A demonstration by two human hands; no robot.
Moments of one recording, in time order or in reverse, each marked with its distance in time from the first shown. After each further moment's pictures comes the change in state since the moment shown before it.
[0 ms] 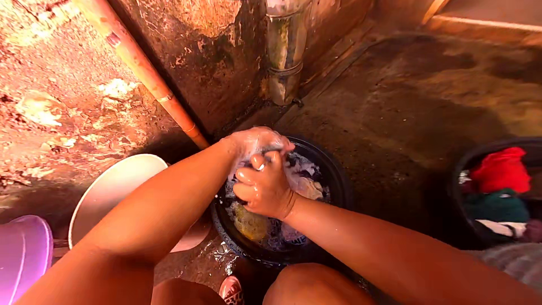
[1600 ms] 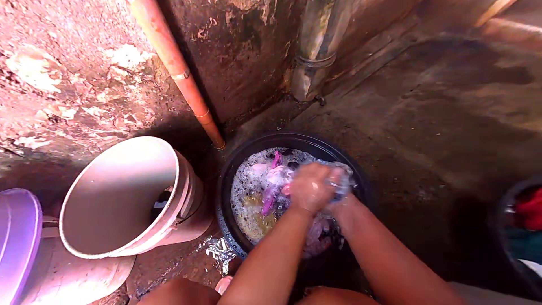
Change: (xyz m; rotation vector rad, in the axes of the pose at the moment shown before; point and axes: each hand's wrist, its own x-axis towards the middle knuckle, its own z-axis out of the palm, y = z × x) left_hand 0.096 -0.111 0.135 0.445 1.030 0.377; right_hand -0.095 0.069 0.008 1.179 0.415 2.001
